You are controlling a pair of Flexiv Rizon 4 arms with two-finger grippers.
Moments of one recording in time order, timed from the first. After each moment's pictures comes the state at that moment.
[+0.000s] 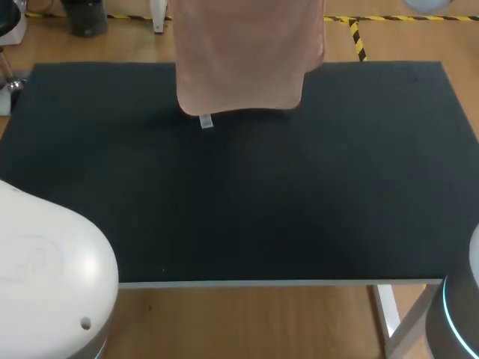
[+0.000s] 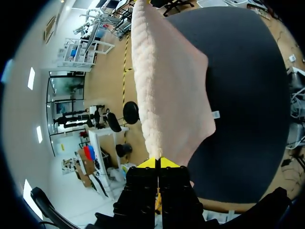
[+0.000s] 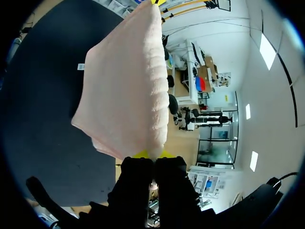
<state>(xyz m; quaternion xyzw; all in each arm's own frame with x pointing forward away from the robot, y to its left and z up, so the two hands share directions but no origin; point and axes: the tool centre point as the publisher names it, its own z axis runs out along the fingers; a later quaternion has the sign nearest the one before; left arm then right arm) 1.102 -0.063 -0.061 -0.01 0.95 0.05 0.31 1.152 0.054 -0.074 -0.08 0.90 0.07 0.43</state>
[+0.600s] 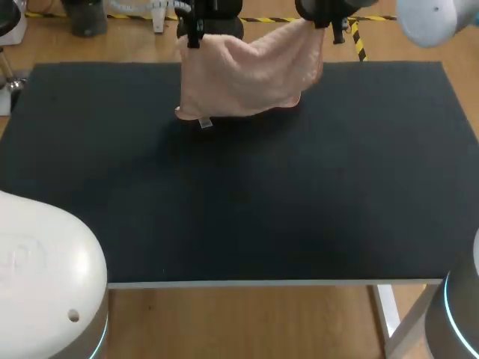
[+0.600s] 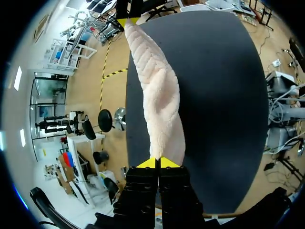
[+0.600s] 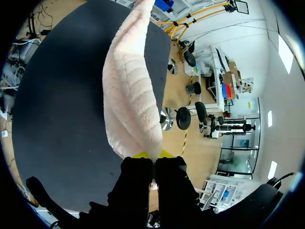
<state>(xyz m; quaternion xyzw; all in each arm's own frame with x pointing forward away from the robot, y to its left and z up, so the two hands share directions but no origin) 0.988 -0.090 -0.136 -0.01 0.98 0.02 0.22 1.075 0.055 -0.160 -0.11 0.94 0.08 0.32</state>
